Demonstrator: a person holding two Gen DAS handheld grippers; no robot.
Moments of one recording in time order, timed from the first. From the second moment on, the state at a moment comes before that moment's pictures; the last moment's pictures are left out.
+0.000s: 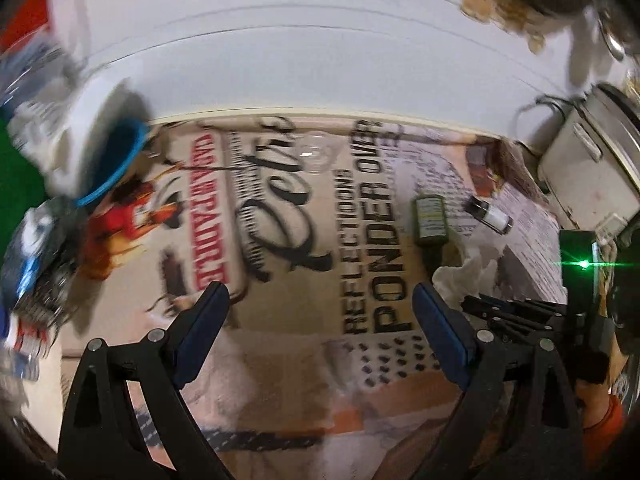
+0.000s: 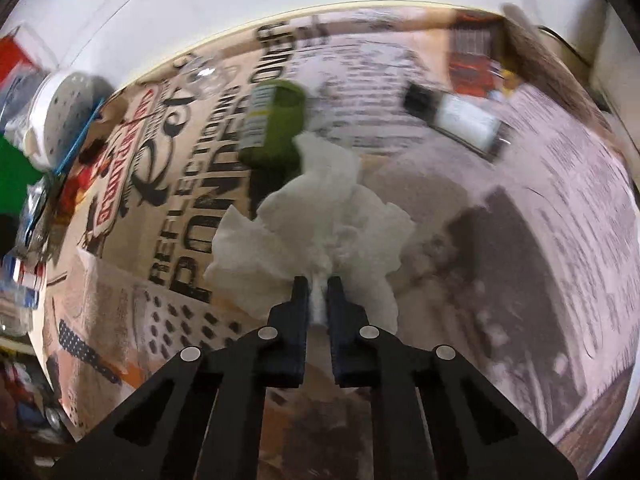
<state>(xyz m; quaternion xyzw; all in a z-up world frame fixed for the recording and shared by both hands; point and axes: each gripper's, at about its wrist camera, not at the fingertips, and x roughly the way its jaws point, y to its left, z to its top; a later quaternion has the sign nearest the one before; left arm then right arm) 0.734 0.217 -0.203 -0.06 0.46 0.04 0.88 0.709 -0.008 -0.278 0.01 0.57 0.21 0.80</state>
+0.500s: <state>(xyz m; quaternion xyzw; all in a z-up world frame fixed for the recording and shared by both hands) 0.858 0.128 -0.259 -0.08 0.51 -0.07 0.85 0.690 -0.124 -0.226 0.09 0.51 0.09 0.85</state>
